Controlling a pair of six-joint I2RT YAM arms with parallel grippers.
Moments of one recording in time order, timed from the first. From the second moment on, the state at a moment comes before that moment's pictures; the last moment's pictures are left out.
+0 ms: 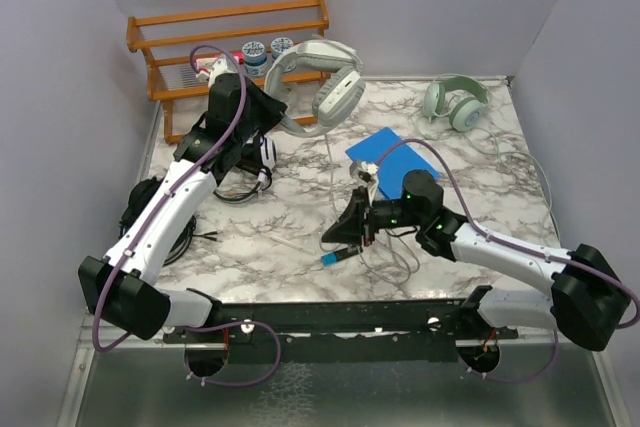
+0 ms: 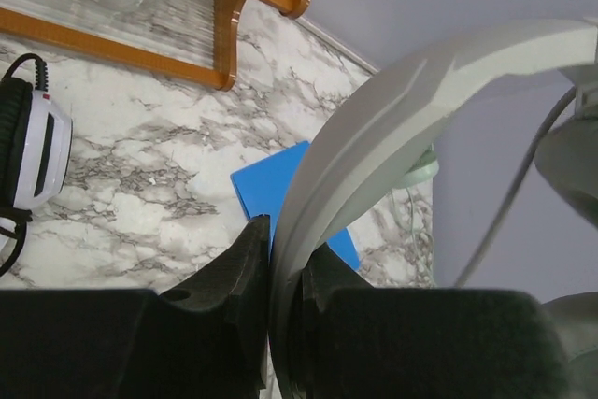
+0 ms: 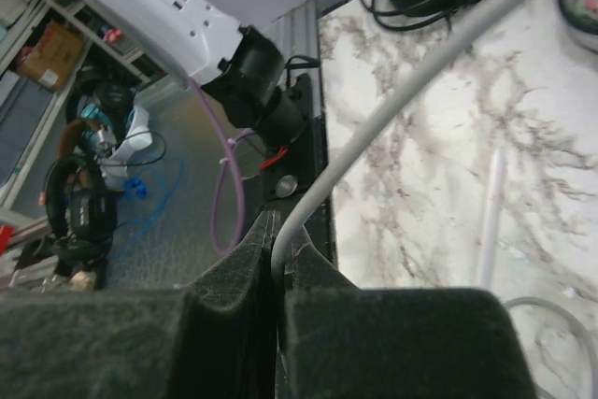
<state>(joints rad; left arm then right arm) -0.40 1.33 1.36 -0.39 -0.11 -0.89 0.77 1.18 0.59 0.49 -0.83 0.43</state>
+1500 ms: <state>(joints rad) -0.39 1.37 1.50 -0.52 -0.37 -0.98 0.94 1.32 1.08 -0.28 -0.65 0.34</state>
